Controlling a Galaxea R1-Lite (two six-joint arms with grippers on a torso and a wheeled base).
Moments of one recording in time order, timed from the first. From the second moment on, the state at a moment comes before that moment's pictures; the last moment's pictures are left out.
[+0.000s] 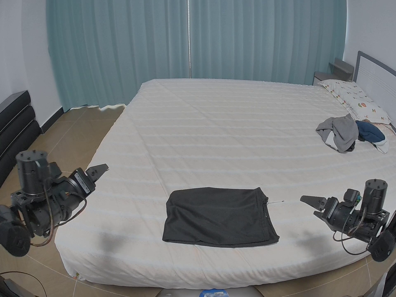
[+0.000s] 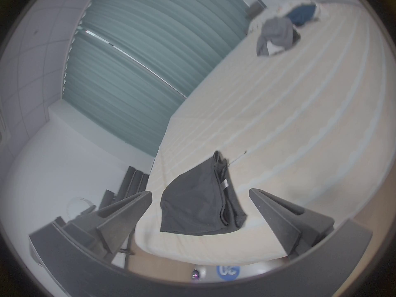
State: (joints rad) left arm -0.26 1.42 -0.37 -0.73 0.16 -0.71; right arm 0.17 1.72 -0.05 -1.30 0.20 0.72
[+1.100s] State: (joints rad) left arm -0.17 0.33 -0.31 0.01 0.38 -0.09; right arm 0.04 0.42 -0.23 -0.08 0.15 0.00
